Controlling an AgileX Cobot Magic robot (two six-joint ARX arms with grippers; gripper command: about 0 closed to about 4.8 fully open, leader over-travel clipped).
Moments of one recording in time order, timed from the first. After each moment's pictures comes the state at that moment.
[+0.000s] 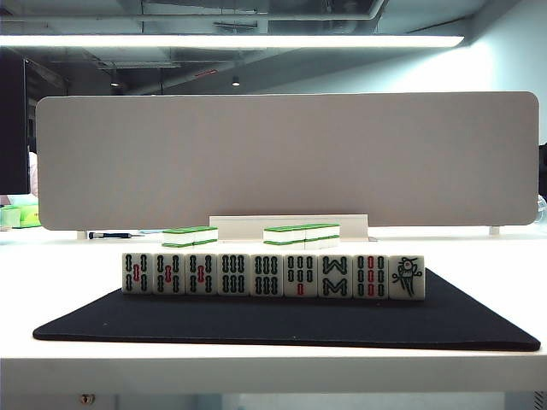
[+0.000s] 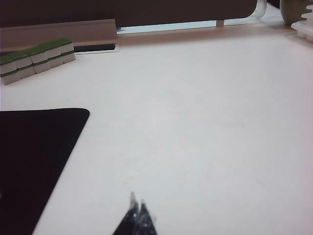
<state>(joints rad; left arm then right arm) 0.00 0.00 0.02 -0.19 -0.06 -0.11 0.06 0.00 0.01 -0.17 0.09 0.08</state>
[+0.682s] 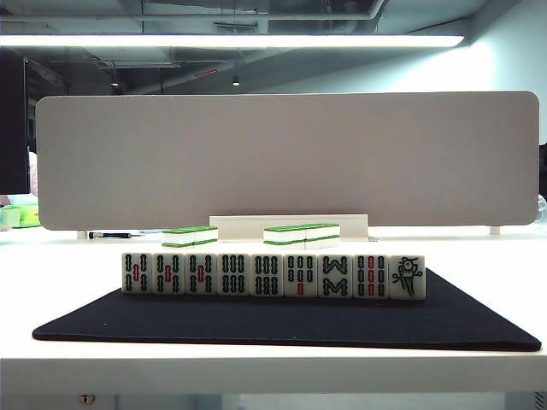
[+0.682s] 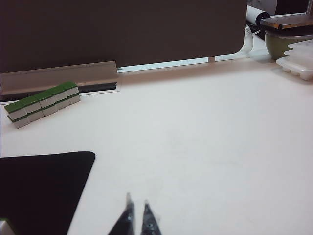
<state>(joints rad) 0.00 0.00 0.09 -0.20 0.00 -0.13 0.06 0.01 0.15 -0.22 0.11 0.11</state>
